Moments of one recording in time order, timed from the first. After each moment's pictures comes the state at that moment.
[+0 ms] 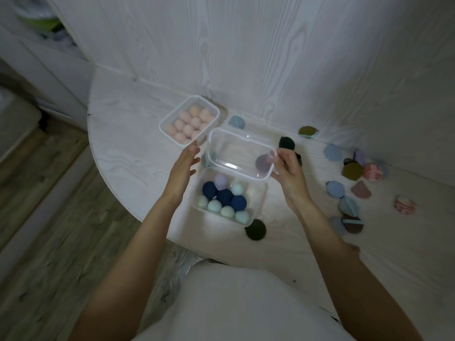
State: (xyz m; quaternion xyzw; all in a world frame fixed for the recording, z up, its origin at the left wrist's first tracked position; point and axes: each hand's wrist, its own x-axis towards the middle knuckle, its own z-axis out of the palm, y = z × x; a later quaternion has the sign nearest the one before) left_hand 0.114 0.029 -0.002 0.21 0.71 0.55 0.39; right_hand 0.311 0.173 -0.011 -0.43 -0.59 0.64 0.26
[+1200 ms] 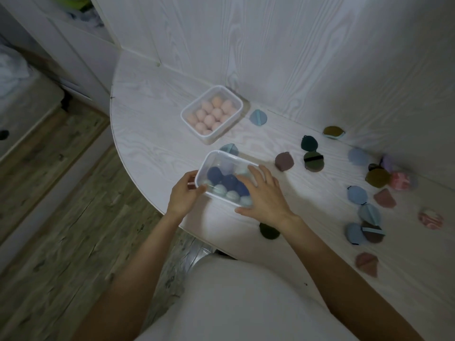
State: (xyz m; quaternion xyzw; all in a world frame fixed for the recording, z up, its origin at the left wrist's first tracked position) left_hand 0.112 -0.033 -0.056 0.18 0.82 0.42 0.34; right_hand 0.276 0.114 -0.042 -0.22 -0.95 0.18 -0.08
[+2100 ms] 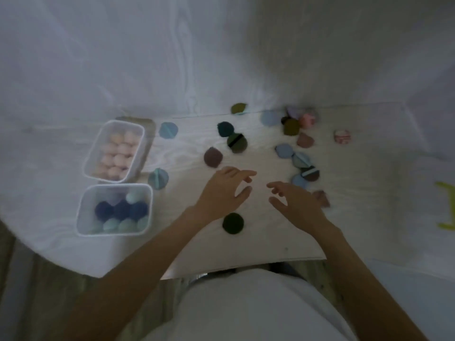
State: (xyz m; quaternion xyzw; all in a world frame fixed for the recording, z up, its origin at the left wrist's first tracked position) left_hand 0.219 0.104 -0.022 0.77 0.54 0.25 0.23; right_hand 0.430 0.109 -0.017 -0.55 -0.78 0.29 0.06
